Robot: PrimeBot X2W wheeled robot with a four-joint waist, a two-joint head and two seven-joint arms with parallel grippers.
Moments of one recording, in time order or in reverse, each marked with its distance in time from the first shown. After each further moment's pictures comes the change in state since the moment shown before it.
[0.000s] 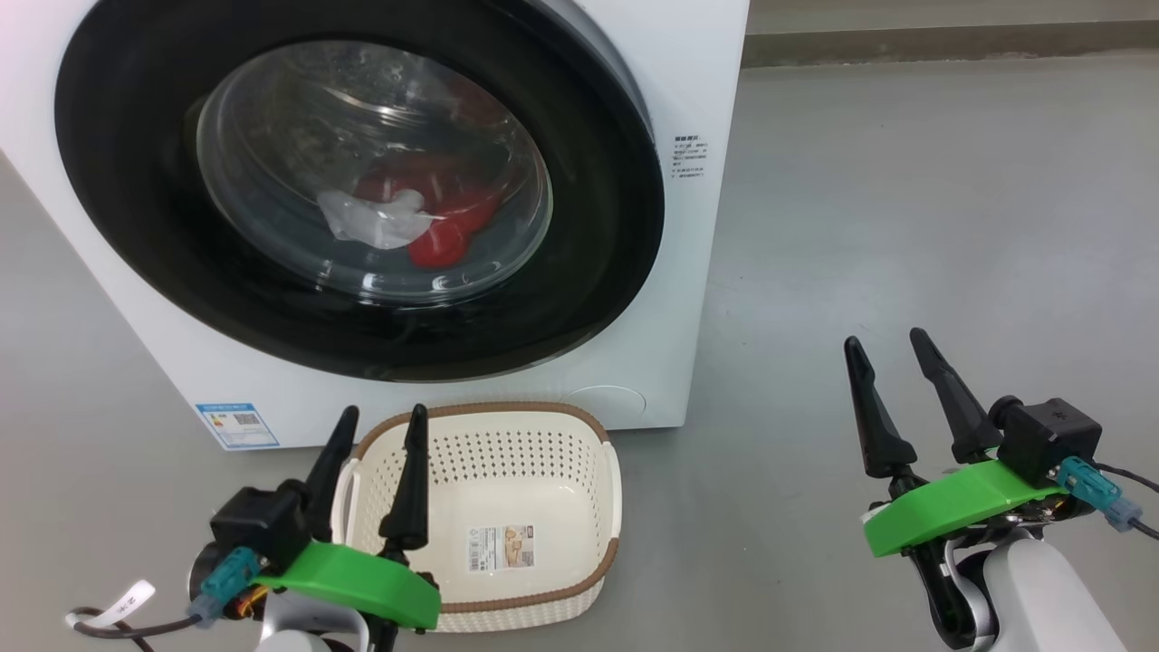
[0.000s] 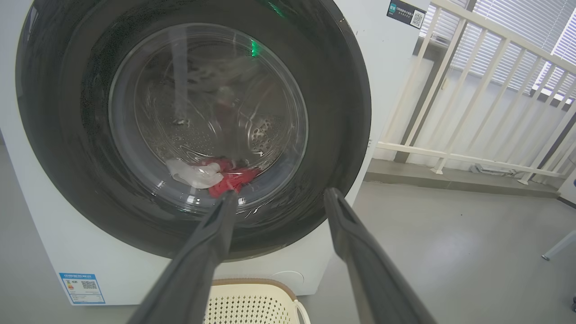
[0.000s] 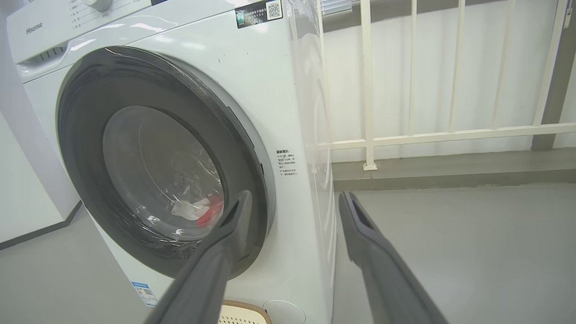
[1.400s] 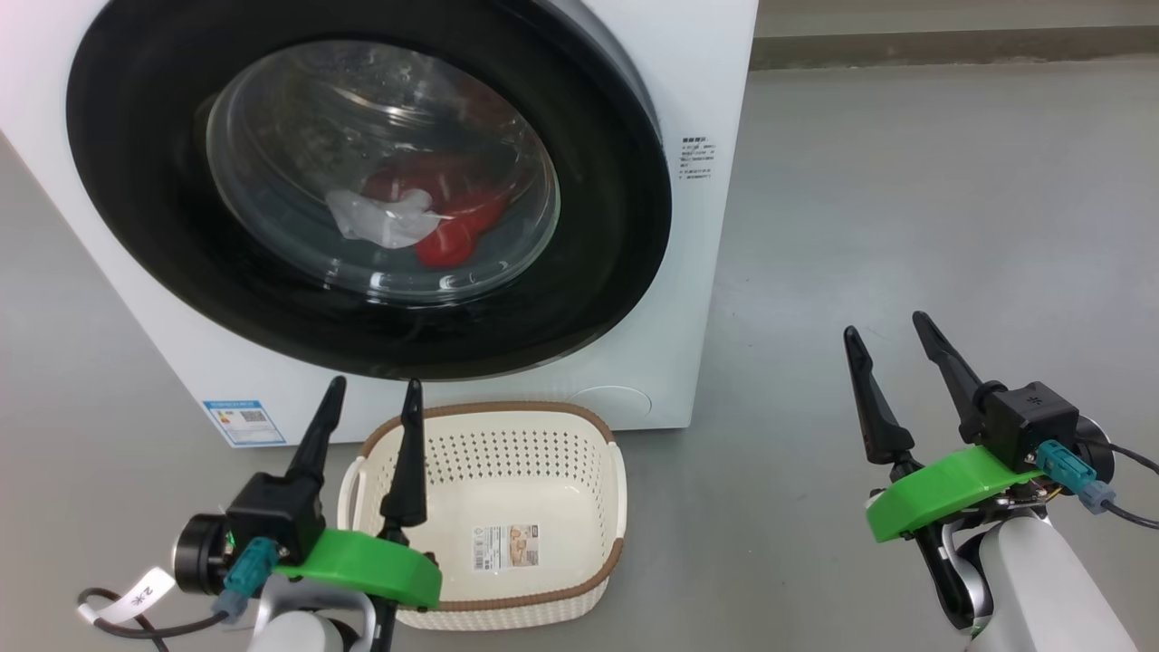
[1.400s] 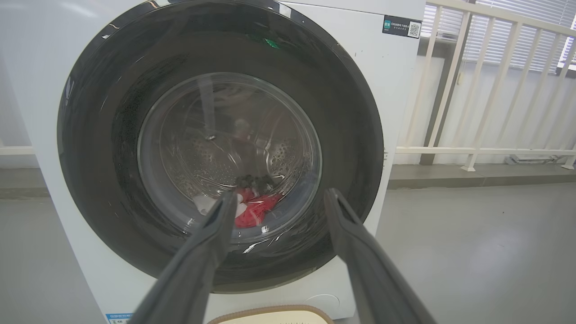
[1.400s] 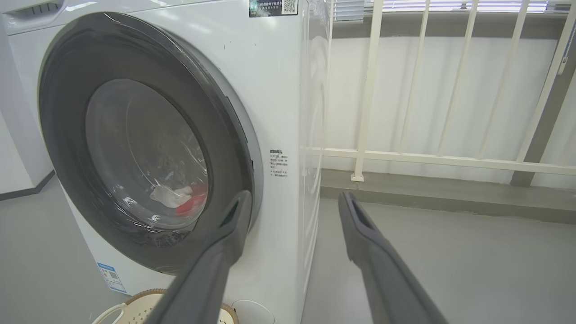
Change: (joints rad) left arm -0.033 0.000 -0.005 -0.006 0.152 0.065 -0.040; right arm -0.062 -0.013 -0.010 0.091 -0.160 0.000 -0.048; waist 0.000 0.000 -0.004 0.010
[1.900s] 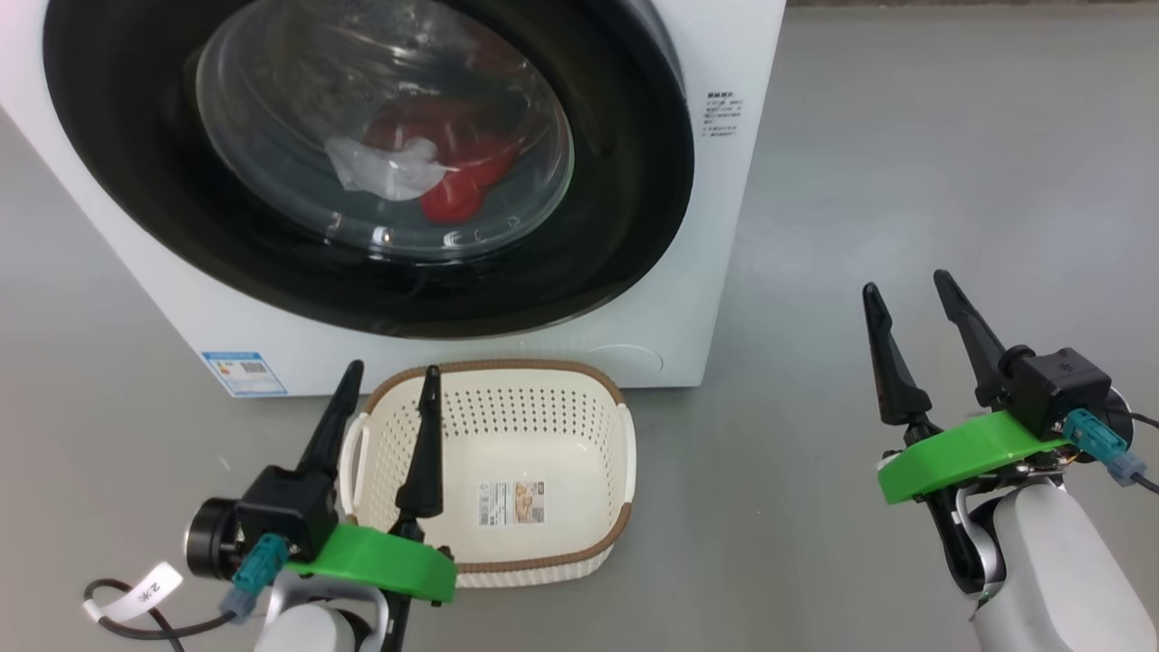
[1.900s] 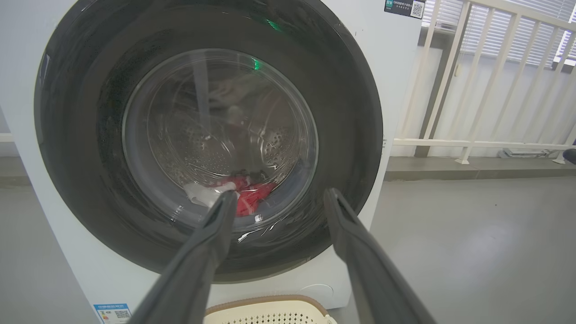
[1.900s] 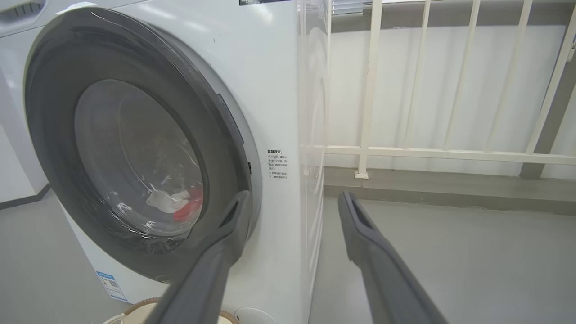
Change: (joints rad) left arm -0.005 0.000 -0.029 -0.046 -0.005 -0.005 0.000; right arm -0.044 -0.001 -0.026 -0.019 0.026 0.000 0.000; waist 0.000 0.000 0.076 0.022
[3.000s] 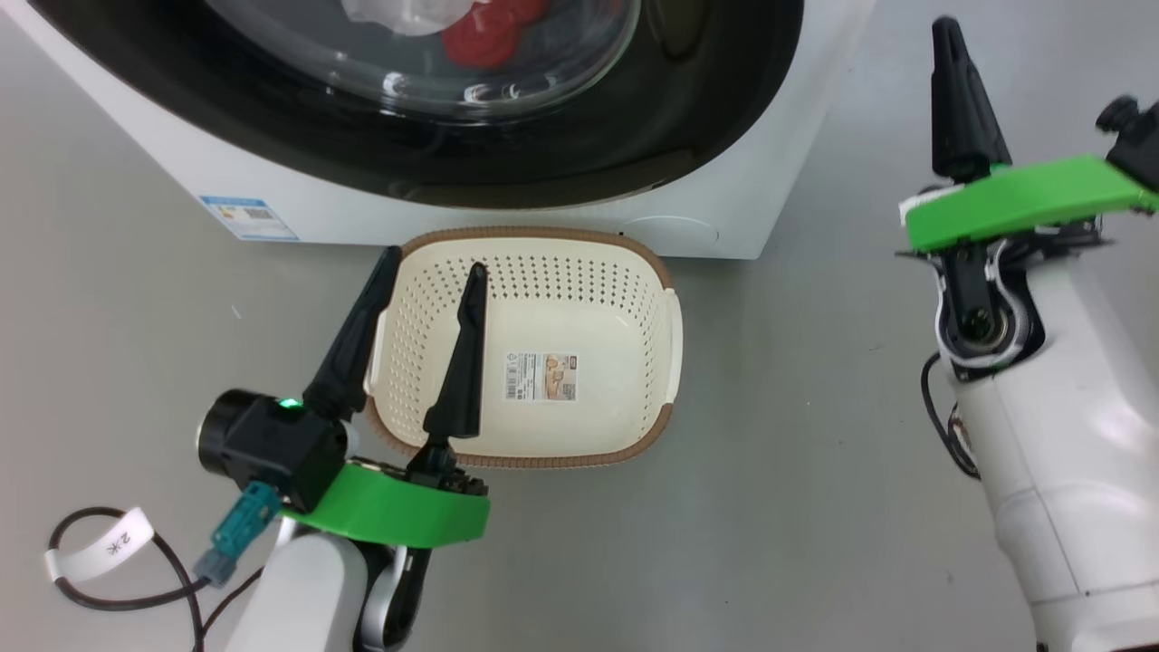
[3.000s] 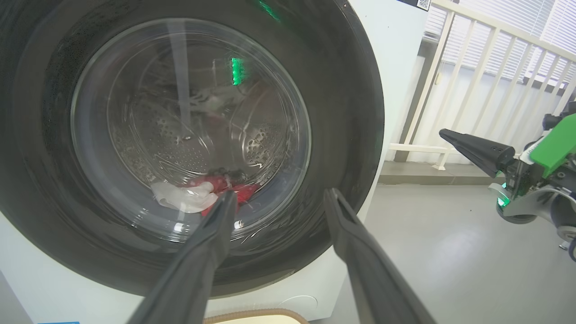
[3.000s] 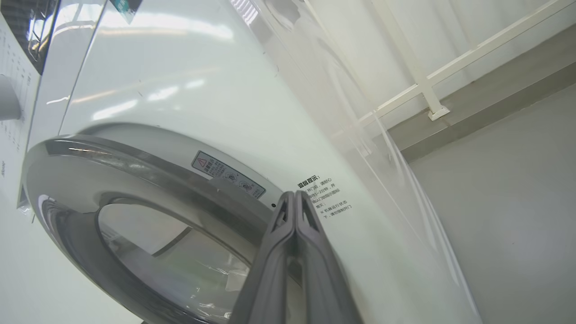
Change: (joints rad) left arm -0.118 0.000 -0.058 -0.146 -0.043 -0.052 -0.006; right arm -0.439 -0.009 0.074 0.190 0.644 0.000 0.029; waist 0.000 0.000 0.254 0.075
